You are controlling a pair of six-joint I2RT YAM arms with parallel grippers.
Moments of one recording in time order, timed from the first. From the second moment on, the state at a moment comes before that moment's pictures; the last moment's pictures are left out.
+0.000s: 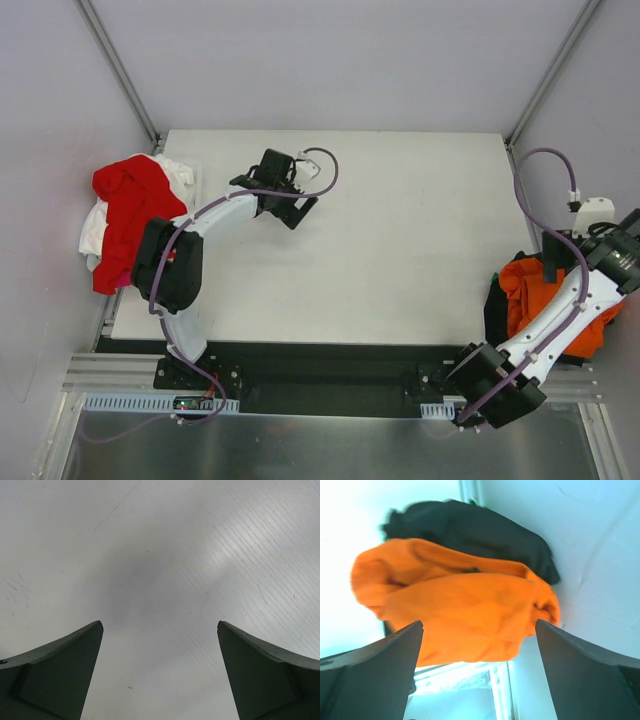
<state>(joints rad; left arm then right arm) -0.45 1.81 1.34 -0.43 0.05 0.32 -0.87 1.08 1.28 -1.10 -0.17 -0.77</state>
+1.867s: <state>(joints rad) -0.25 1.08 1.10 -0.45 -0.59 0.43 0.48 1.55 1.21 -0.66 0.57 -0.44</state>
